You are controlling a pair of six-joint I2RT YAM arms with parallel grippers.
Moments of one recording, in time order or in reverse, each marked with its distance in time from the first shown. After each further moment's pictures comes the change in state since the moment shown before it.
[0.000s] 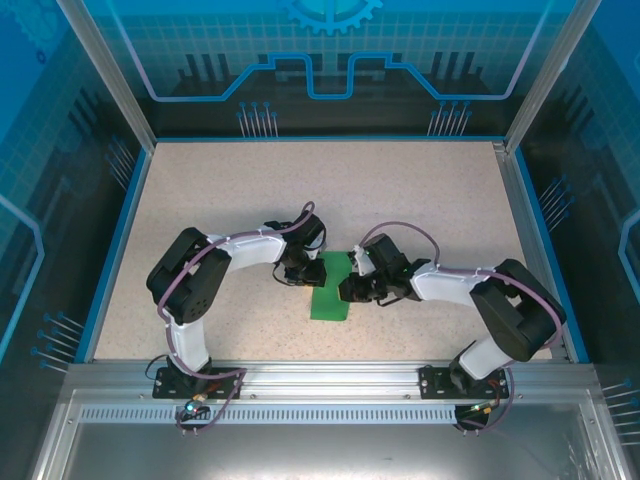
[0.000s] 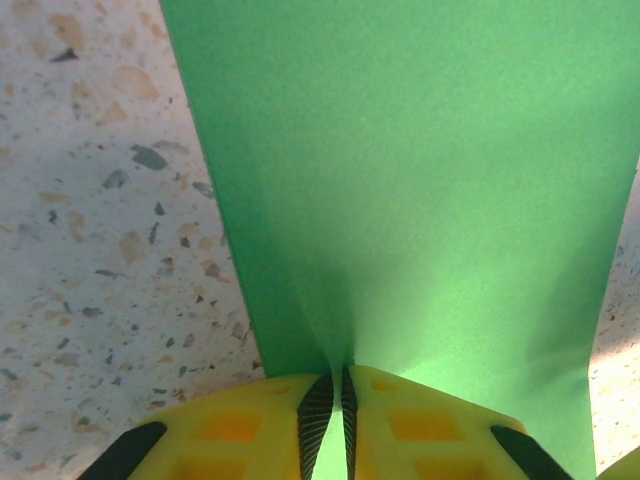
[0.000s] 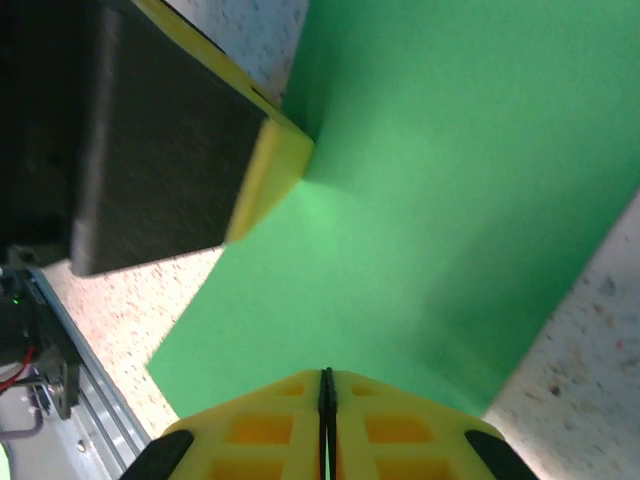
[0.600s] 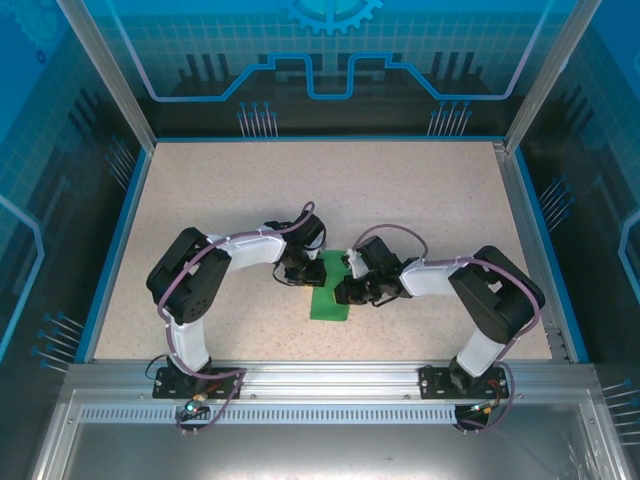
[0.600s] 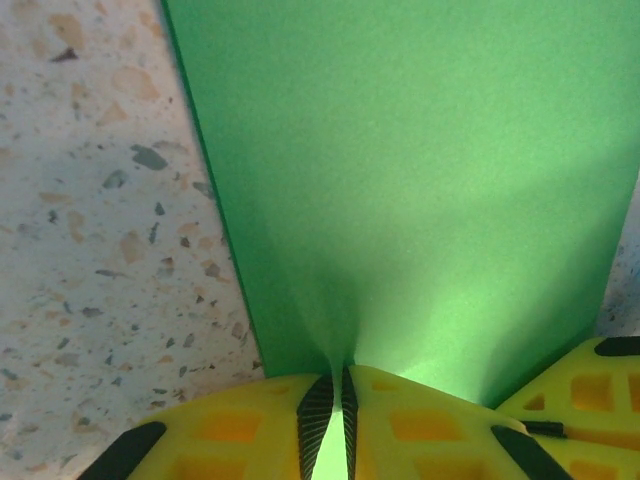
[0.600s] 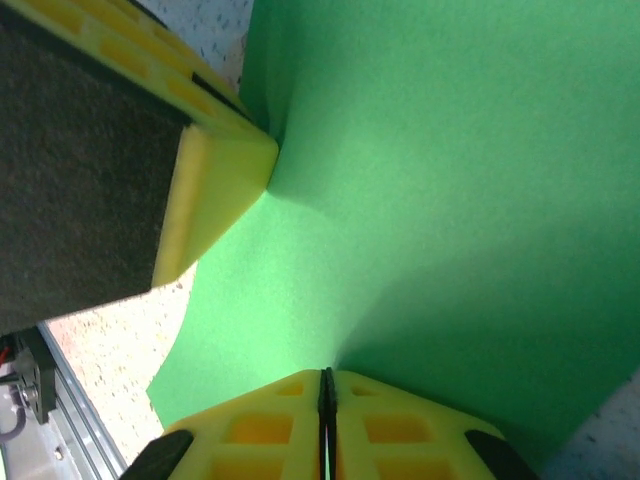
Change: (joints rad) left arm 0.000 0.000 -0.001 0.000 0.000 0.001; right arm 0.010 0.124 0.026 0.029 -0.031 -0.037
